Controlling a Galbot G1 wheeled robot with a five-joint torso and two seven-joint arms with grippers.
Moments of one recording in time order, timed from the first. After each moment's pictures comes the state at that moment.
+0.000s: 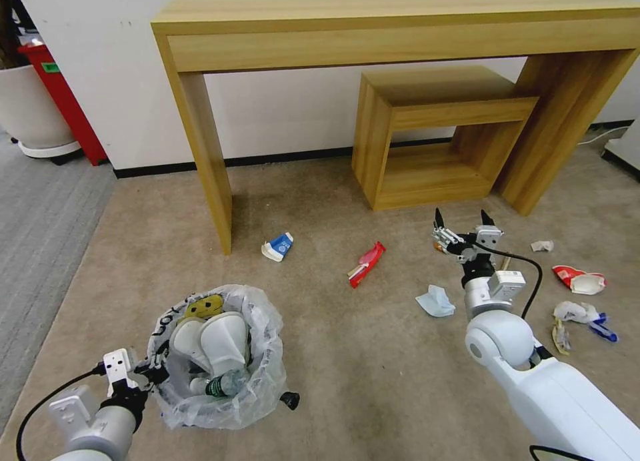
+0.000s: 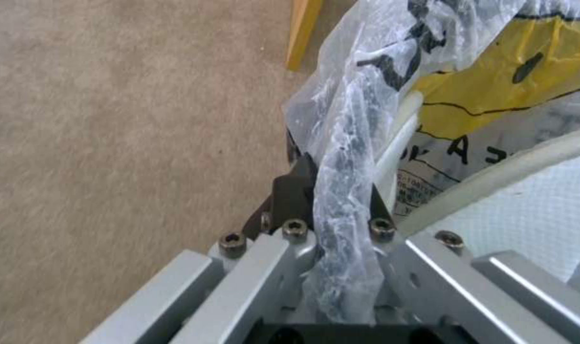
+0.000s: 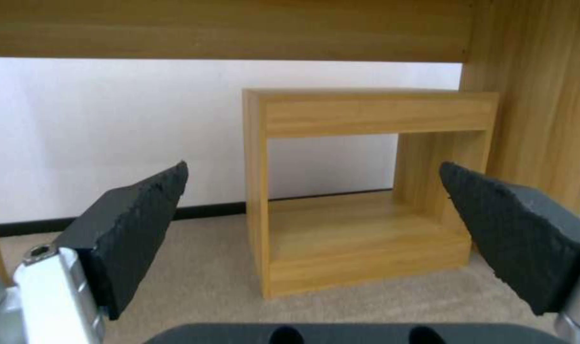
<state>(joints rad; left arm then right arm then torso) 1.79 -1.30 -0.82 -2.23 -0.72 0.41 -0.16 -1.05 0.89 0.20 1.81 0.55 0.16 0.47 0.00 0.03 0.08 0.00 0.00</state>
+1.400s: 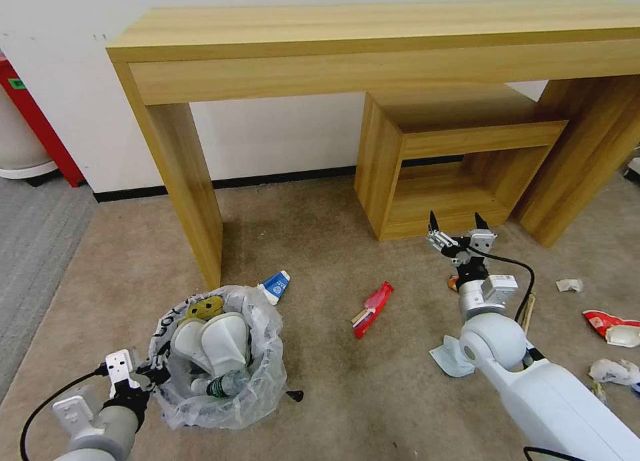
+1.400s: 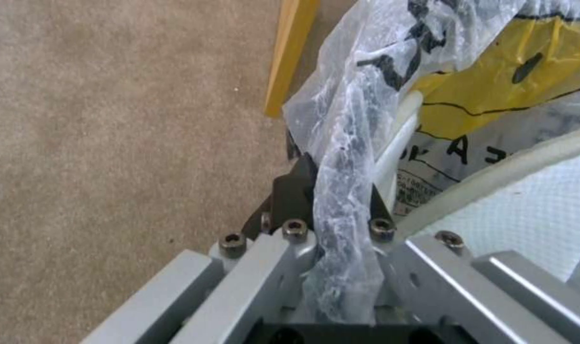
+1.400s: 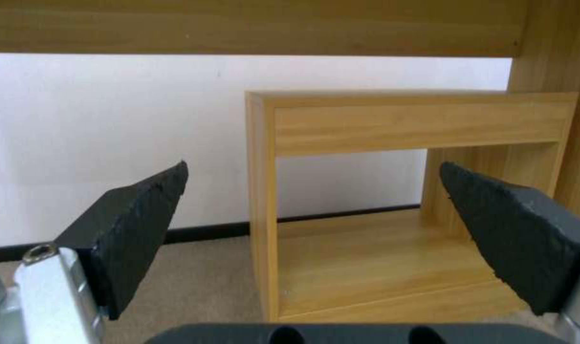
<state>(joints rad) 1.78 -1.30 -0.81 -2.21 -0.73 0.42 -0.16 -1.04 0.91 0.17 1.78 0.54 0.19 0.45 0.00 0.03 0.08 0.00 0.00</state>
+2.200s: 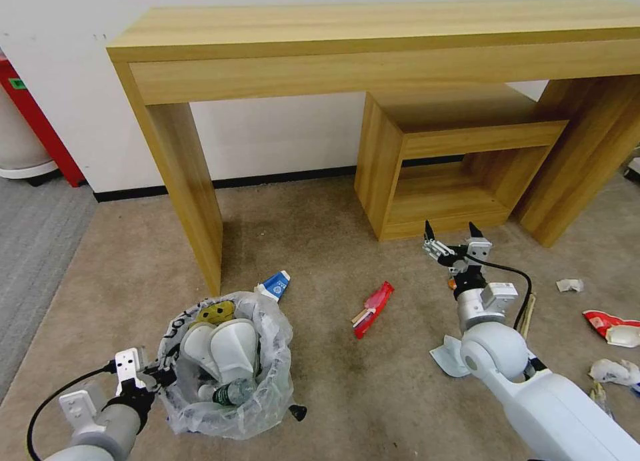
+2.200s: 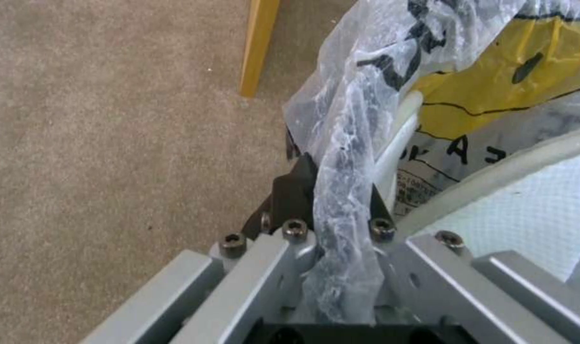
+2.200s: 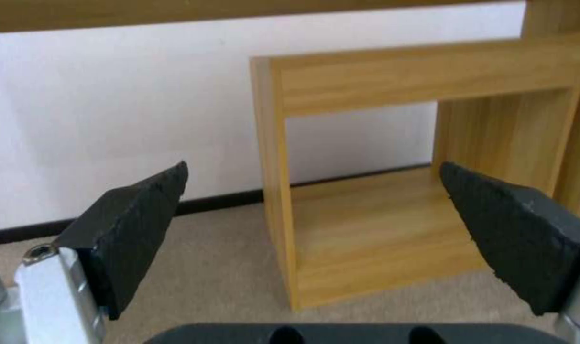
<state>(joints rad) 1.79 -1.23 -0.79 -2.22 -0.77 0.46 -0.15 -1.10 0.90 0.18 1.85 0.63 0.14 0.46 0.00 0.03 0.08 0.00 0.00</state>
